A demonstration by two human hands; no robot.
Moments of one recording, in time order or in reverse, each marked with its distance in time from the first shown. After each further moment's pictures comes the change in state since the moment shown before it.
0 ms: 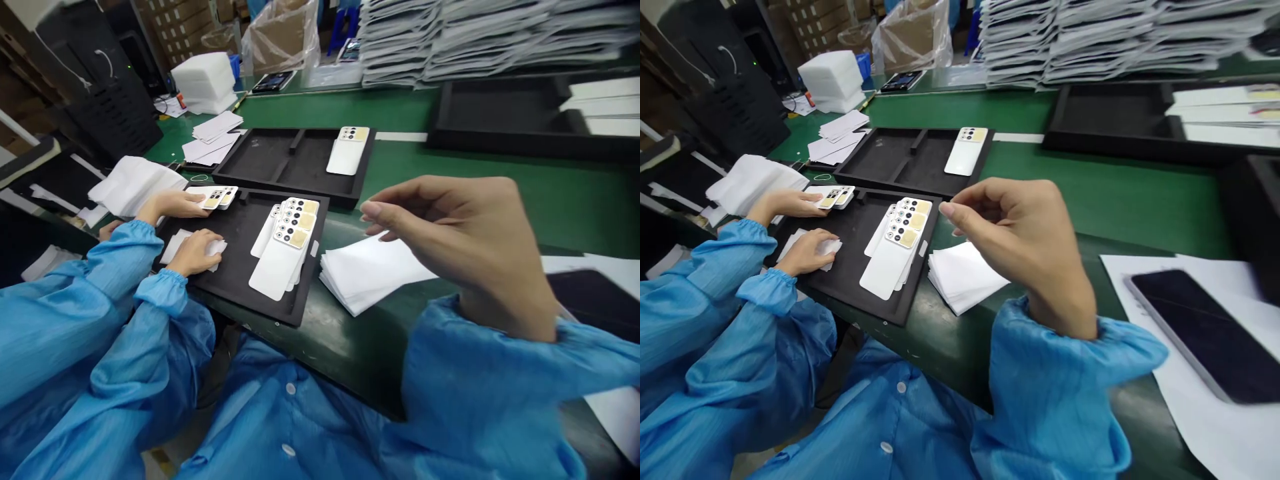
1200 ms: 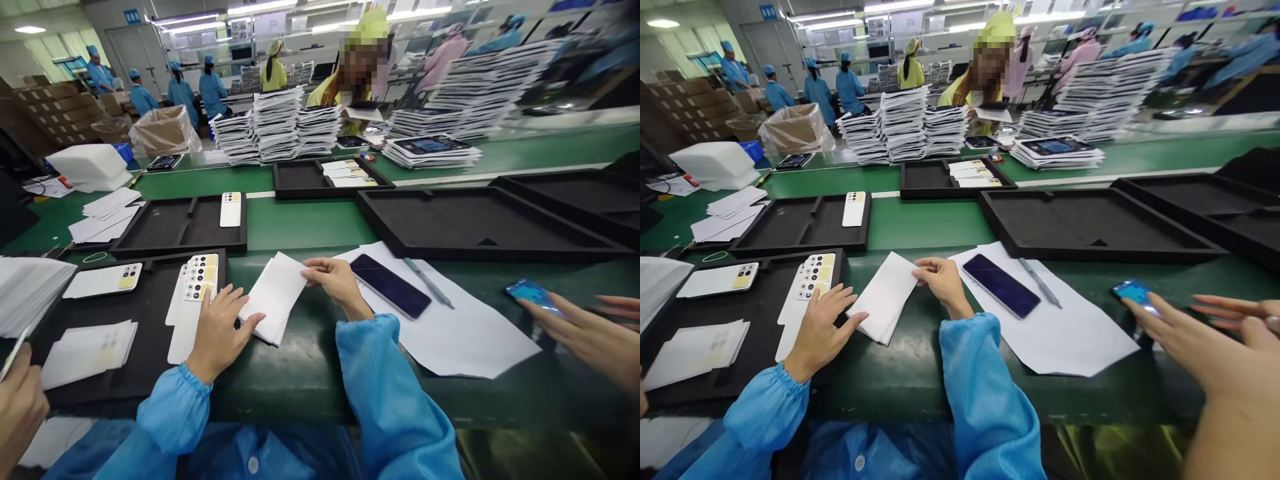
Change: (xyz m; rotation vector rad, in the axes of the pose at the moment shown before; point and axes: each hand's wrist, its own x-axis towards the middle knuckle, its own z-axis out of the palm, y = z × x) left_hand 0.012 0.206 0.054 -0.300 0.204 0.435; right_hand -0.033 0.137 -0.044 0.366 0.287 0.554
